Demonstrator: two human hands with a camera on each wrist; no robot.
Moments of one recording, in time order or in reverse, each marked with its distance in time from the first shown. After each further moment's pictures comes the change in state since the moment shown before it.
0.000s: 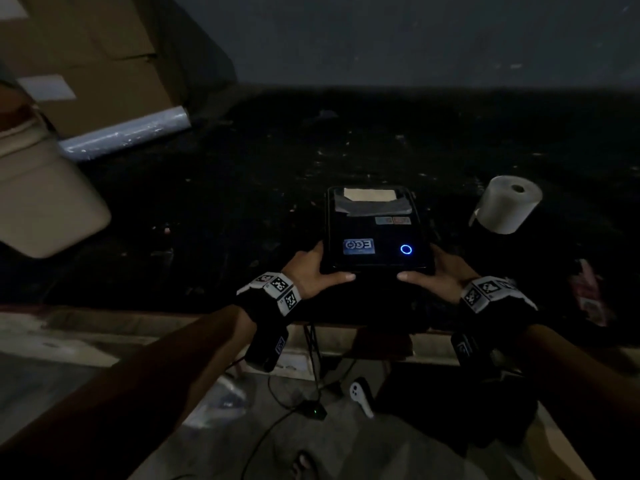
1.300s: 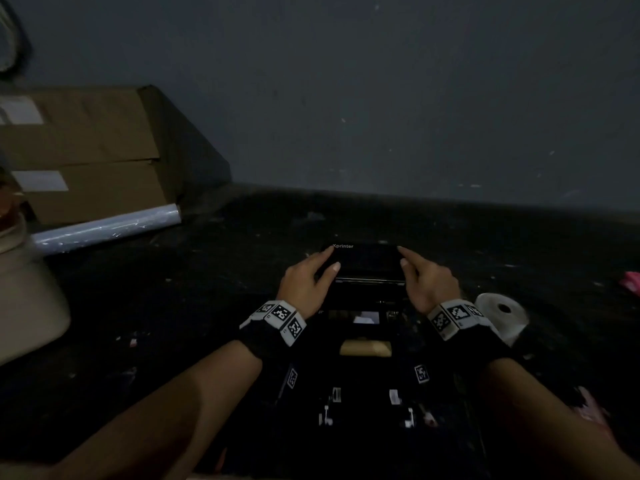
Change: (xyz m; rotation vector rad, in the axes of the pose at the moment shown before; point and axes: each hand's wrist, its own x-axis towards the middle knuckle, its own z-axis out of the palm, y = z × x) left_hand 0.109 0.052 -0.101 -0.139 0.511 0.337; right_hand 0.085 -0.109 -0.094 -0.111 0.534 -0.123
